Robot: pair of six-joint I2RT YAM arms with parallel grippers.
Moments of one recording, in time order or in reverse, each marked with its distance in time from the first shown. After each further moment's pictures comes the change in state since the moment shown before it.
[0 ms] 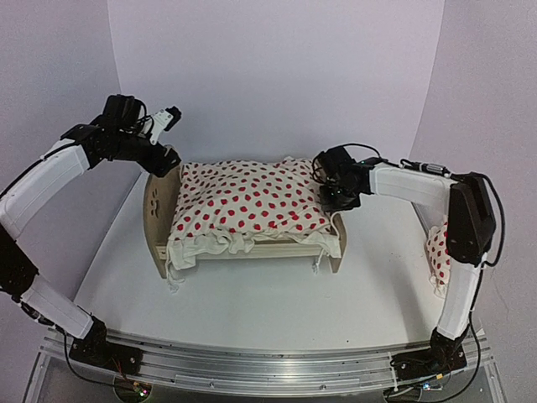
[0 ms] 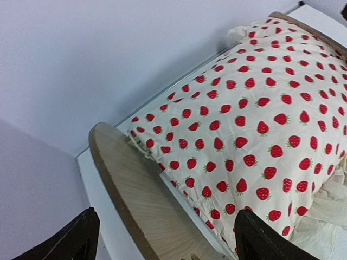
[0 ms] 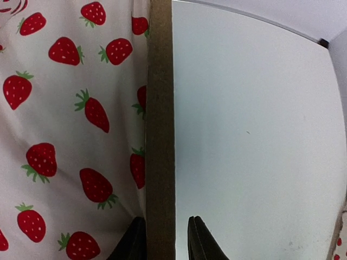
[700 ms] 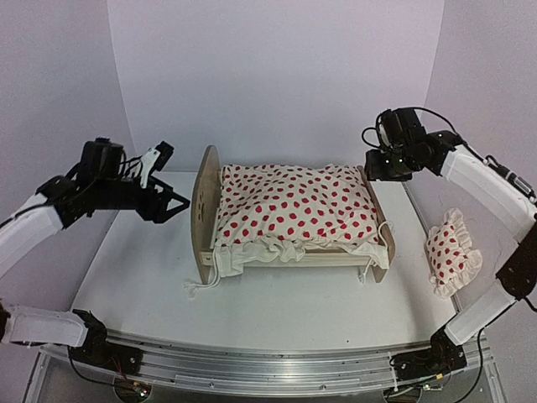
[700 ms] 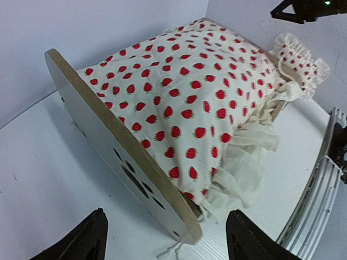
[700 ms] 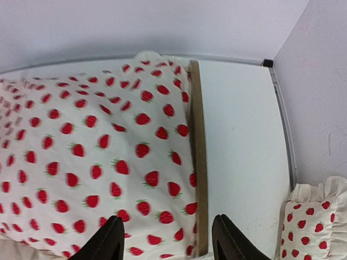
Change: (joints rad) left arm -0.126 -0.326 -0.415 0.107 0.360 -0.291; right arm -0.136 -0.430 -0.061 -0.170 -0.081 -0.082
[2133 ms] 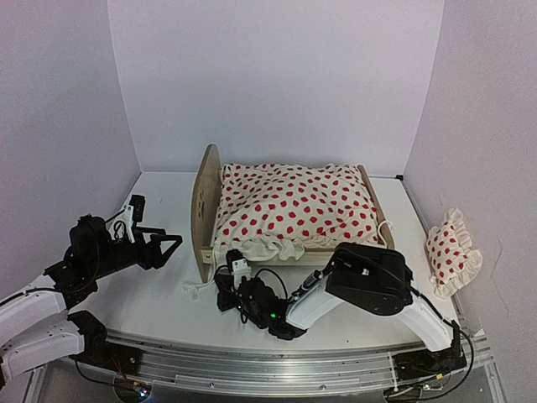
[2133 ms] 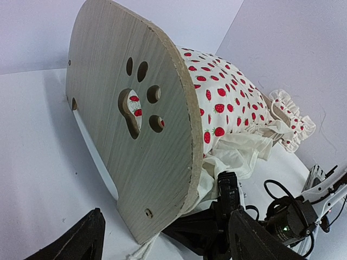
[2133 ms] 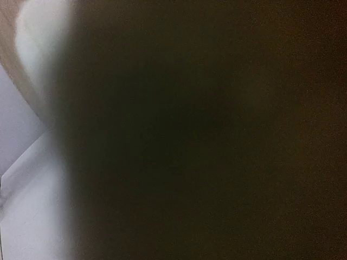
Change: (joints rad) left arm -0.002 -0.456 -0.756 0.628 -0.037 -0.402; right arm 0.795 0.917 -0.287 1.784 0.185 0.185
